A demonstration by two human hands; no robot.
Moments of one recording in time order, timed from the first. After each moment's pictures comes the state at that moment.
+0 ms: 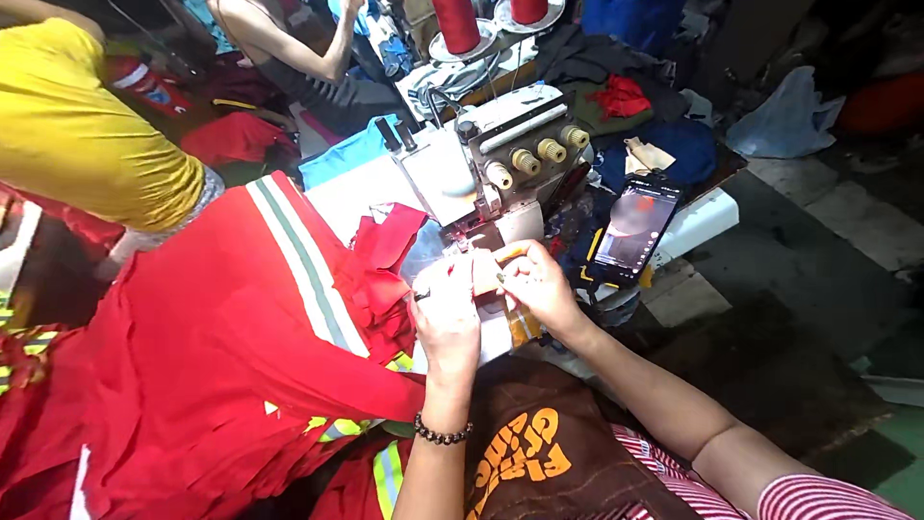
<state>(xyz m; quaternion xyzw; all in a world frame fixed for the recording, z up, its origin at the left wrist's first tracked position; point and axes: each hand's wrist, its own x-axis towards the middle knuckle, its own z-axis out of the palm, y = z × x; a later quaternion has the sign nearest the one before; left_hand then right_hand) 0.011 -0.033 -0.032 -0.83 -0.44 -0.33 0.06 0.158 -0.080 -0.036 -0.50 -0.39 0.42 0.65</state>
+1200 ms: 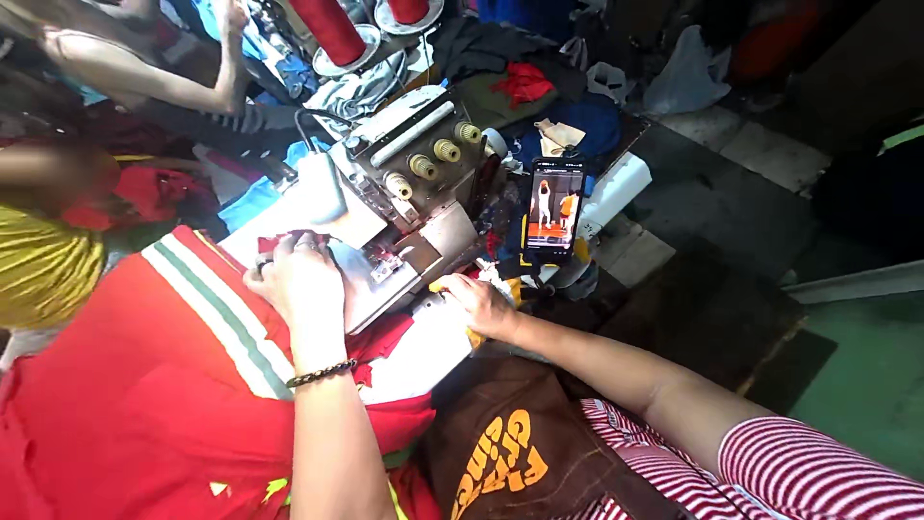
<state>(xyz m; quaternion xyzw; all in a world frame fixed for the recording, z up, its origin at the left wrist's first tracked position) -0.005 0.095 0.005 -0.83 -0.53 -0.15 0.02 0.146 -0.076 -0.119 -0.61 -0.61 0.06 0.51</state>
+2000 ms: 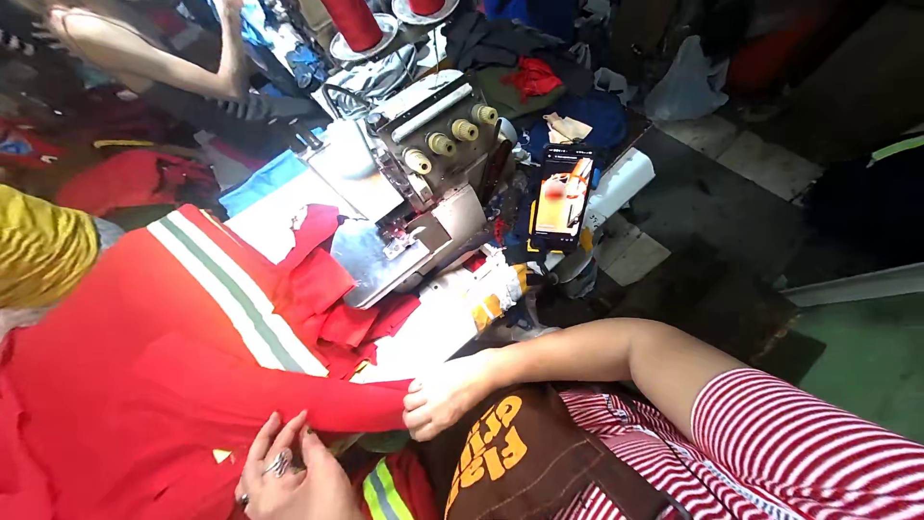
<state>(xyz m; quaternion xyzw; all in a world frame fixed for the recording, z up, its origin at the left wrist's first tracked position) -0.172 -0.088 -0.051 -0.70 -0.60 -0.39 -0.06 0.047 -0.104 -0.119 -0.19 -0.94 0.04 0.29</state>
